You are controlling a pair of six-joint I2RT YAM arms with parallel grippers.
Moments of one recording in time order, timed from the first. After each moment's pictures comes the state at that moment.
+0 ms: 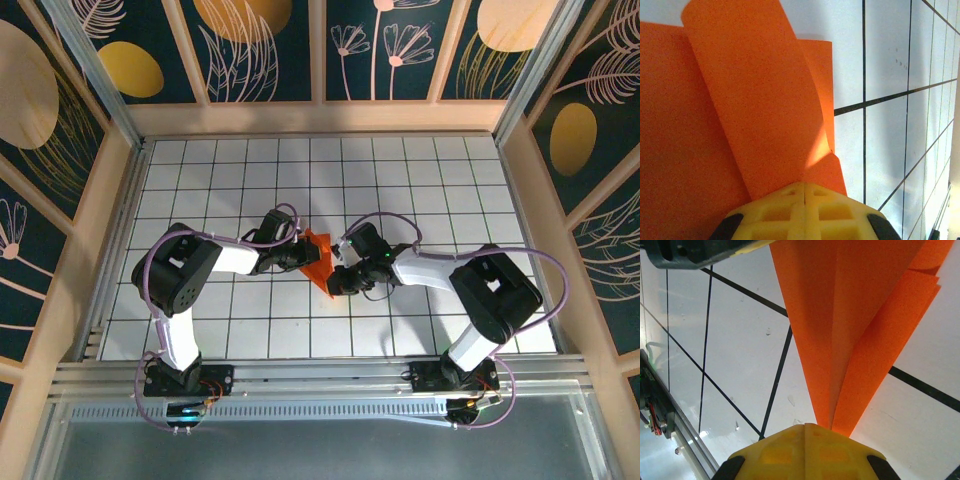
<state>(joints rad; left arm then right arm) -0.57 1.90 0.83 0.27 0.48 -0.84 0.72 1.62 0.75 -0.17 -0.55 0.51</state>
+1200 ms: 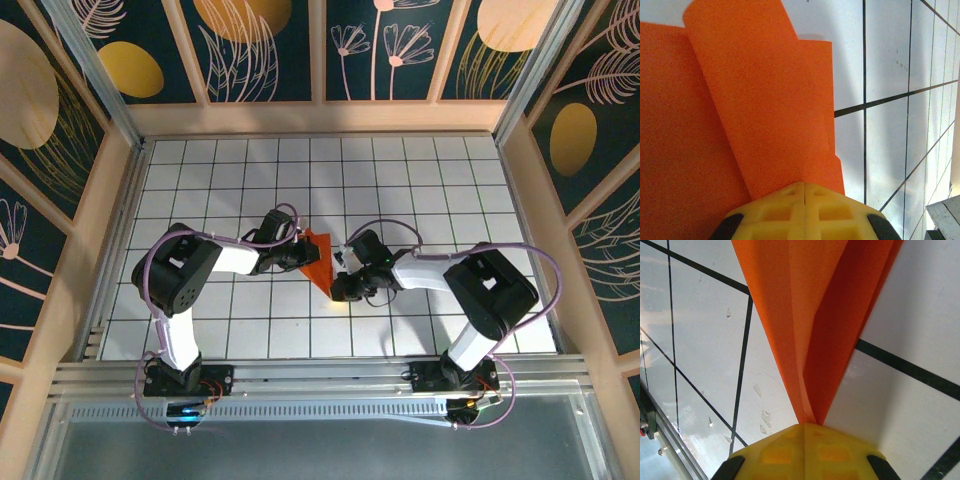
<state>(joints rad) -0.58 1.90 0.83 0.27 0.47 -0.84 0.72 1.64 0.69 -0.14 -0.54 0.52</state>
